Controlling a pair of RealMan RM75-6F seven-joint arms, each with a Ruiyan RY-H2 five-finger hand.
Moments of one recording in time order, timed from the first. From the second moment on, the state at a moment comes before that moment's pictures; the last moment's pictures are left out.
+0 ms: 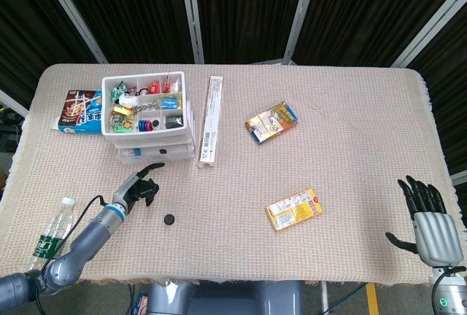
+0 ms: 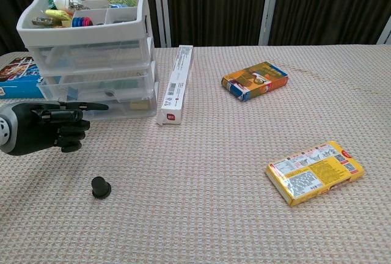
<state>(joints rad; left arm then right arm) -0.49 -1.42 -0.35 -1.68 0.74 0.58 -0.56 0.05 -1.12 0.05 -1.67 -1.50 1.49 -0.09</state>
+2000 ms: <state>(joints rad) -0.60 -1.35 -0.21 -1.77 0.76 1.05 0.44 0.05 -1.12 0.05 -1.68 -1.50 1.49 -0.09</state>
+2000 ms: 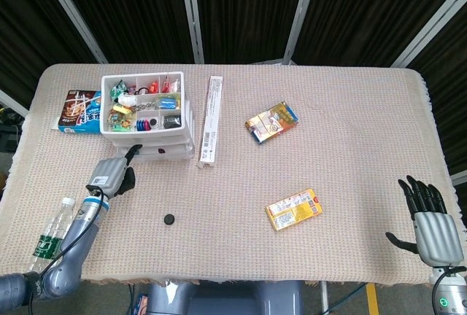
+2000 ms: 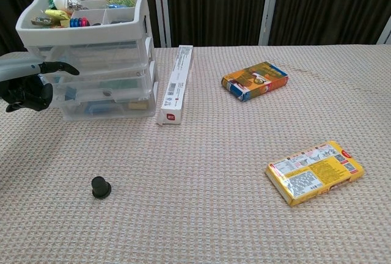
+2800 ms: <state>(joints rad) -0.60 -1.37 -0.17 -1.76 0.81 1.08 0.41 0.05 -1.12 0.05 -1.68 -1.50 1.49 -0.09</state>
